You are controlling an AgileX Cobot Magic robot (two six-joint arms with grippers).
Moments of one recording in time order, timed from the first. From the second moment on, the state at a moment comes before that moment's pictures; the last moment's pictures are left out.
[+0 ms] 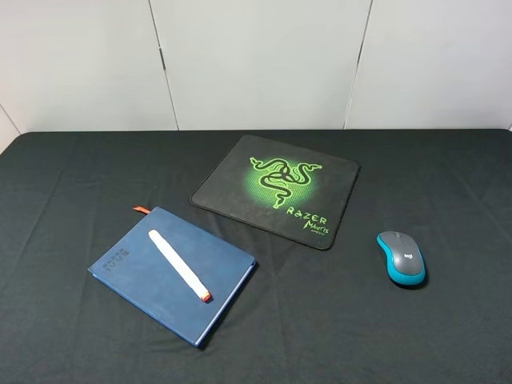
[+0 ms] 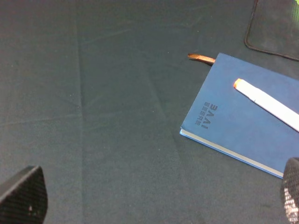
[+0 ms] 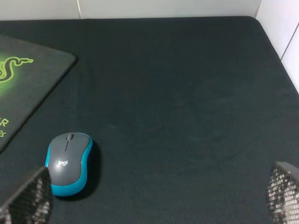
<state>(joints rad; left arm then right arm) 0.02 0.00 -0.50 -0.02 1.06 0.08 0.03 -0.01 -0.50 -0.10 1.03 0.11</state>
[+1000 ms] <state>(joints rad) 0.02 0.00 -0.50 -0.02 1.06 0.08 0.03 -0.01 -0.50 -0.09 1.03 0.11</state>
